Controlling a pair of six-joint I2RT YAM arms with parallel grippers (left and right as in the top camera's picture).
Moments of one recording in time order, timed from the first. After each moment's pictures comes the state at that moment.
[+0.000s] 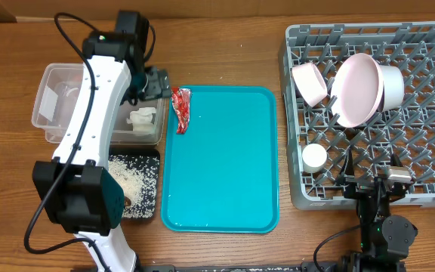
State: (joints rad) left arm -0.13 1.95 1.89 -1.29 -0.03 -0.33; right arm -0.19 0.01 0.02 -0.03 -0.07 0.02
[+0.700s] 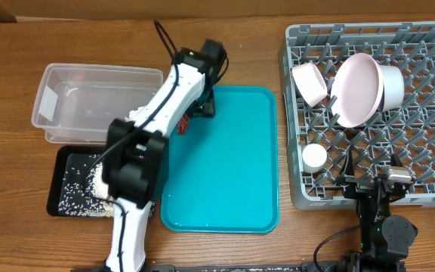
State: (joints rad) left arm -0.40 2.27 1.87 -1.19 -0.27 -0.49; right arm -0.19 0.01 0.02 -0.03 -0.07 0.02
